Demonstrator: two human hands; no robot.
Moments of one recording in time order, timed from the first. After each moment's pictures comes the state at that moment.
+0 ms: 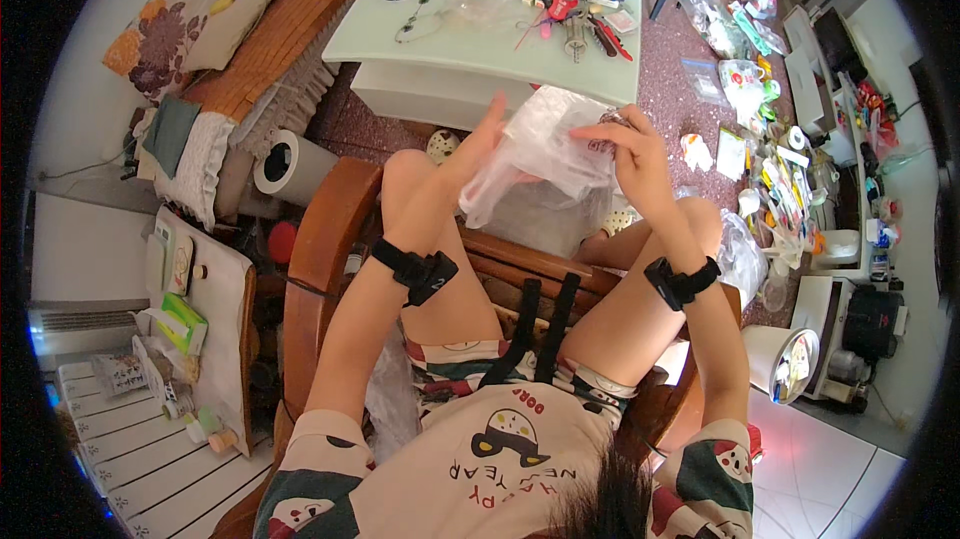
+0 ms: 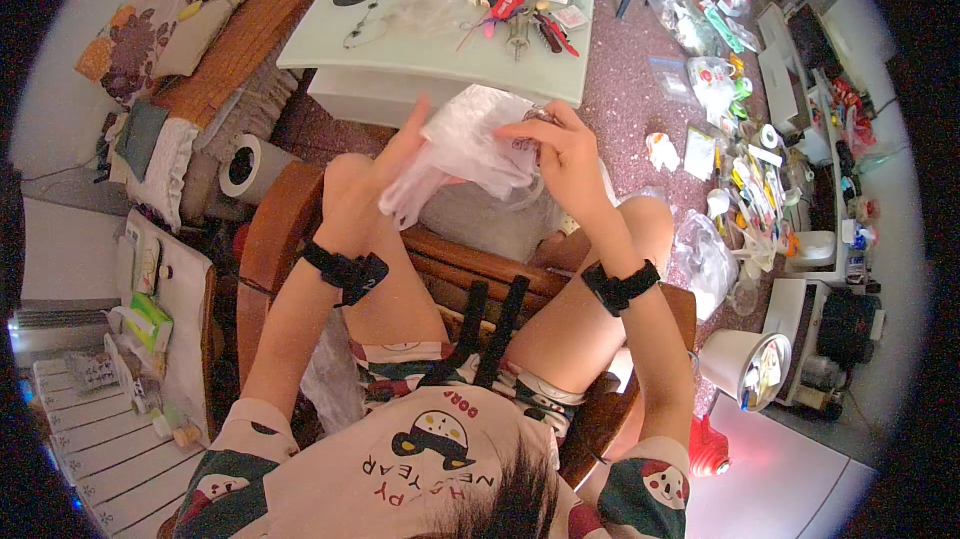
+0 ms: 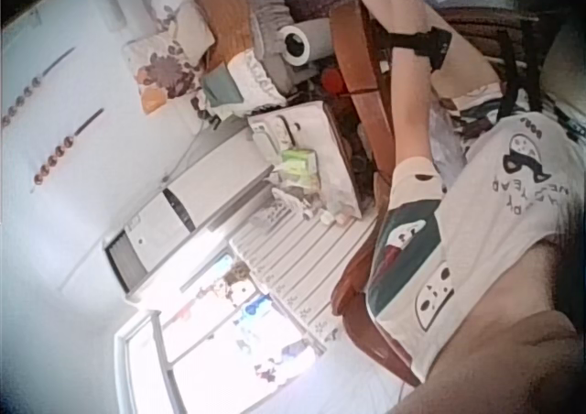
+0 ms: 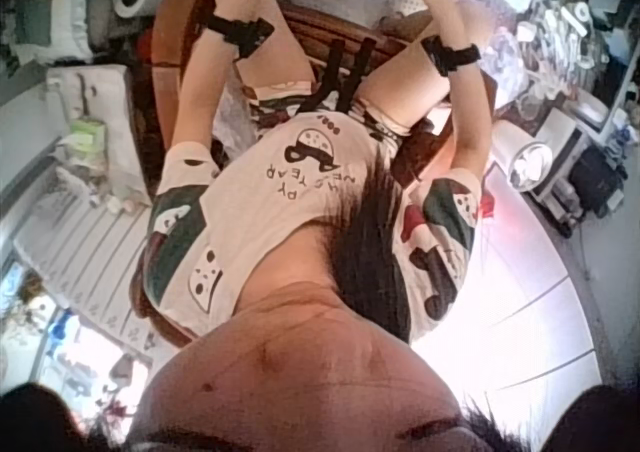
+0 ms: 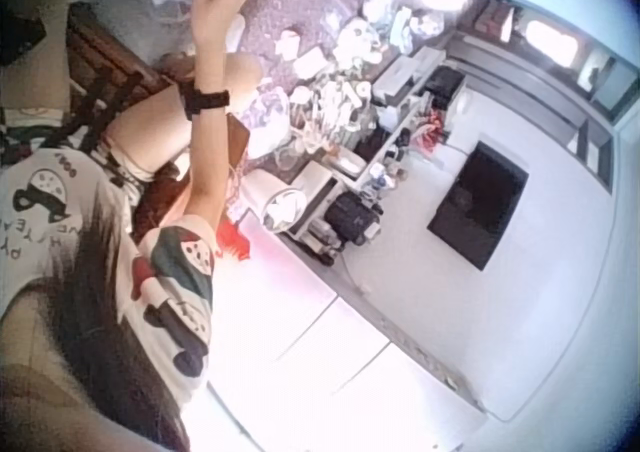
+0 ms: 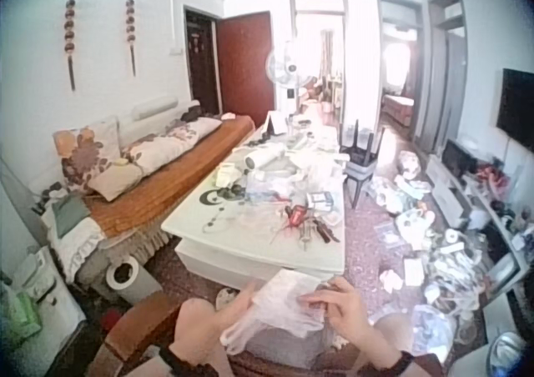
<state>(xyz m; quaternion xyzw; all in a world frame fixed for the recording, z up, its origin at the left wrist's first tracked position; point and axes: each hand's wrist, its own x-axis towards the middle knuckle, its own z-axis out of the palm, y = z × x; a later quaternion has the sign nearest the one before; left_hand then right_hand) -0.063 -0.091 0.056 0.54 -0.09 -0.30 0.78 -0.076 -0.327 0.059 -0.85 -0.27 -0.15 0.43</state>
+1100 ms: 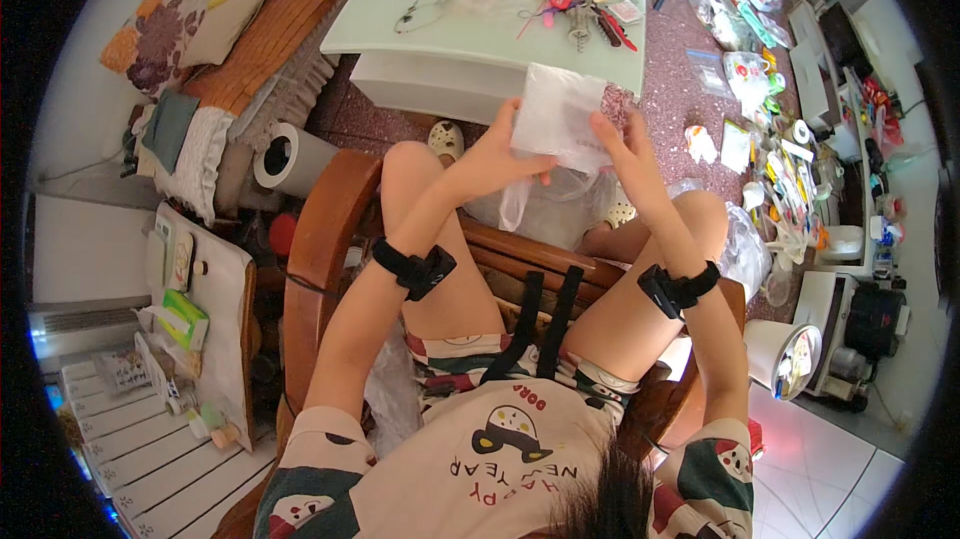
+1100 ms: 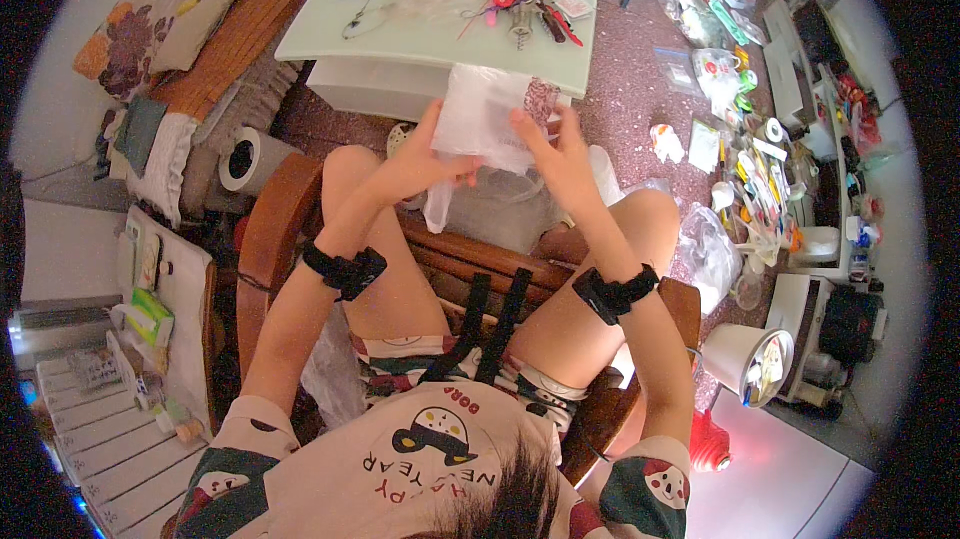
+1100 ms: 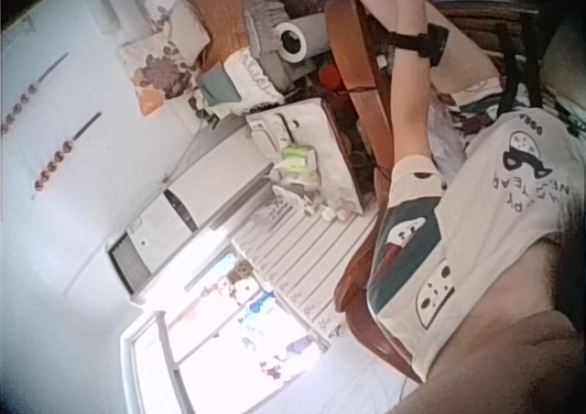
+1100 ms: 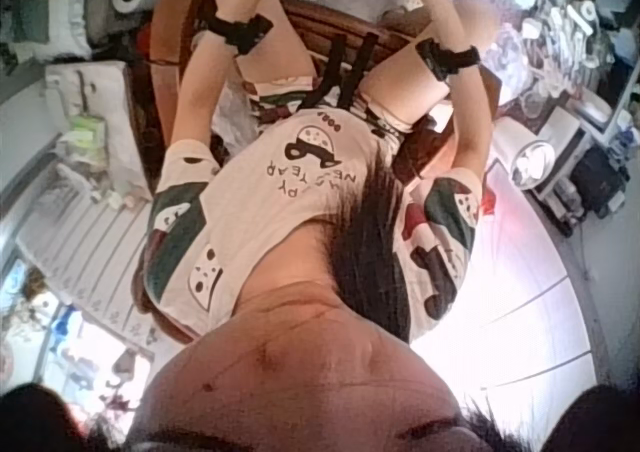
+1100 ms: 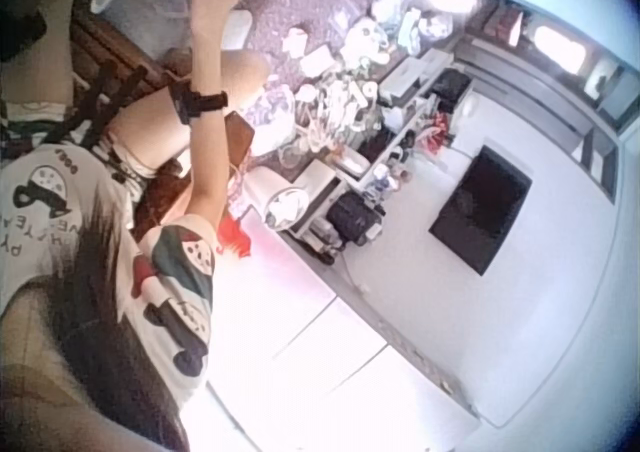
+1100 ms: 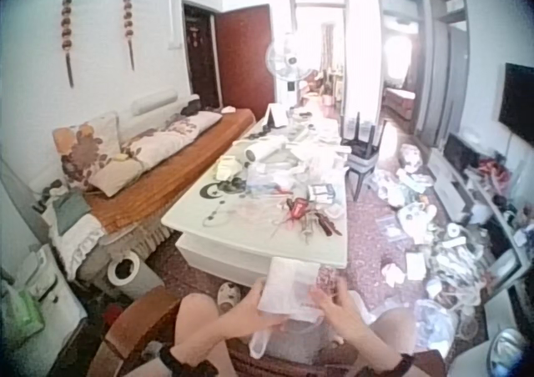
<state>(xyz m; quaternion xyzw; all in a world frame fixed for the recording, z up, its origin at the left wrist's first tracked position) -0.070 -0.099 0.039 0.72 -0.20 -0.17 0.64 -0.081 -0.309 0.033 -0.76 0.05 0.00 0.65</state>
